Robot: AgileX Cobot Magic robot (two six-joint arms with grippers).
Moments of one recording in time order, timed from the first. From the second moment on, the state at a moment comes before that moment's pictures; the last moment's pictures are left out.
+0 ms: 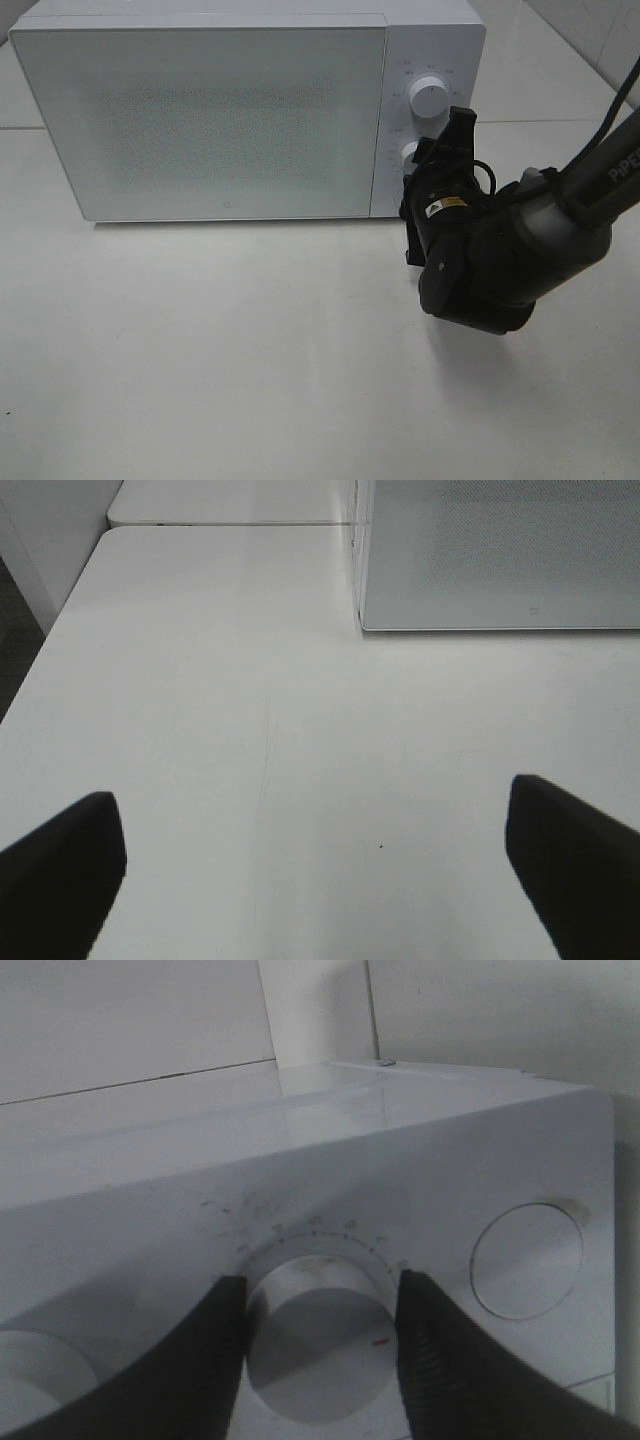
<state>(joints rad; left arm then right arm) 0.07 0.00 -0.50 -0.09 1.05 0.08 0.65 2.09 -0.80 0.81 -1.20 1.43</state>
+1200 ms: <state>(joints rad) 0.07 0.00 -0.50 -0.09 1.05 0.08 0.65 1.94 -0.68 0.74 -1.04 1.10</state>
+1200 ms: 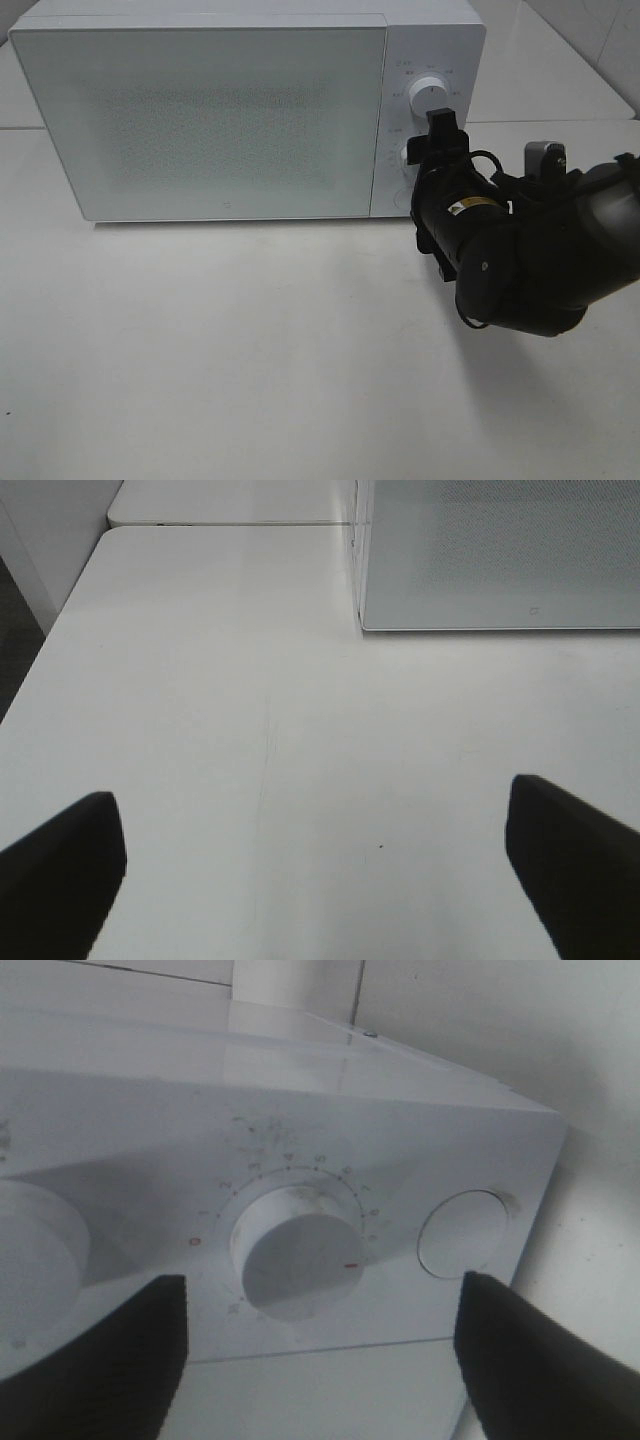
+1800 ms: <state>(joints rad) 0.07 0.00 -0.50 -0.09 1.05 0.08 0.57 1.66 -0.63 0.58 -0.45 0.27</state>
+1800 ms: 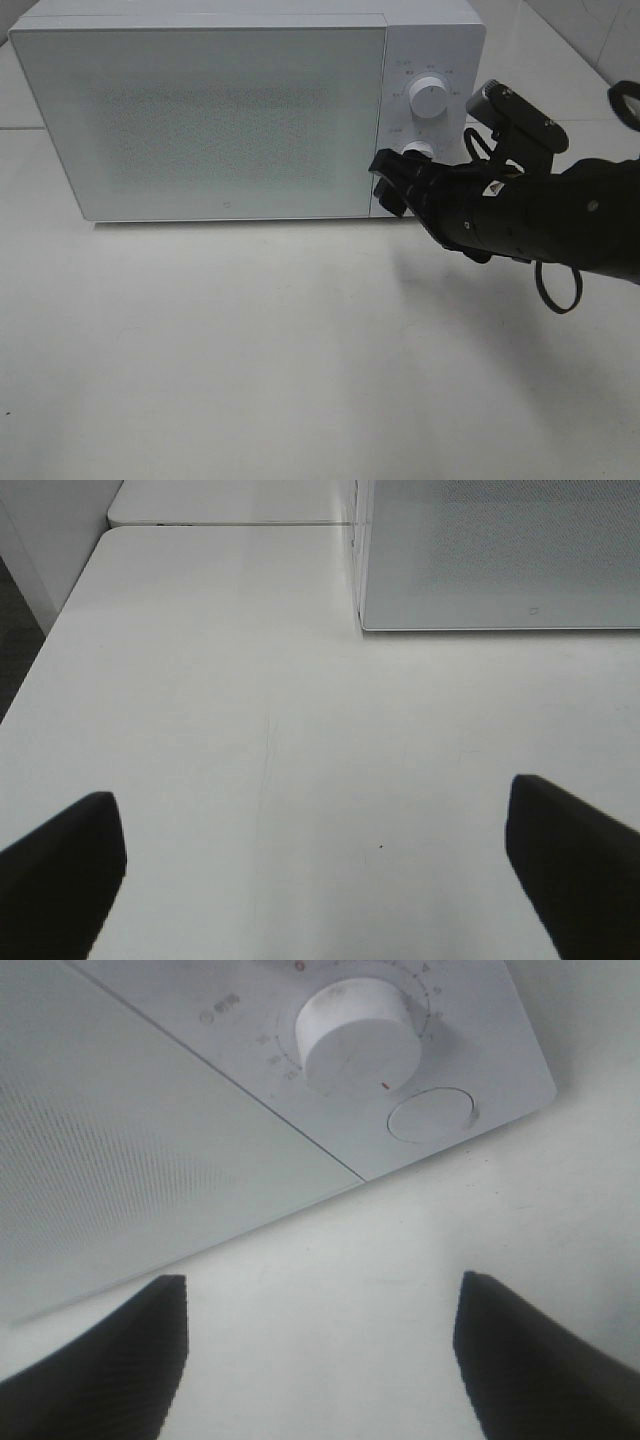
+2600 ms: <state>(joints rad) 0.07 0.00 -0.50 -0.09 1.05 0.08 0.47 1.36 -0.63 0.30 0.27 -0.08</state>
